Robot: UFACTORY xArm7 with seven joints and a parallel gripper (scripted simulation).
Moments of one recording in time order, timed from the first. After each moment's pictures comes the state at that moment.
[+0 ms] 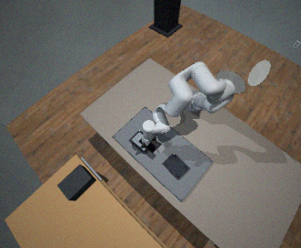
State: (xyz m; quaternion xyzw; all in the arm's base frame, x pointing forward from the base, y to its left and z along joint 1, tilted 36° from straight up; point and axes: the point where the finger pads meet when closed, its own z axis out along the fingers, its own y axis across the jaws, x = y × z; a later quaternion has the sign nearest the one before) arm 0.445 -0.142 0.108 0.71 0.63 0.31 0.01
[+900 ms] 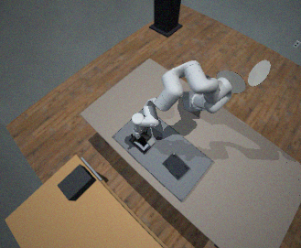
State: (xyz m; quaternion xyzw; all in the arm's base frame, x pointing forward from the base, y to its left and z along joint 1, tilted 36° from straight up) arm 0.451 -0.212 0.078 0.71 0.63 0.31 0.01
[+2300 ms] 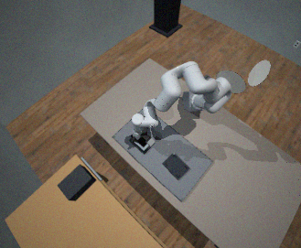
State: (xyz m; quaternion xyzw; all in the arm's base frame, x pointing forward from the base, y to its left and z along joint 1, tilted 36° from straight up) arm 0.455 -0.209 0.070 0.71 0.63 0.31 0.01
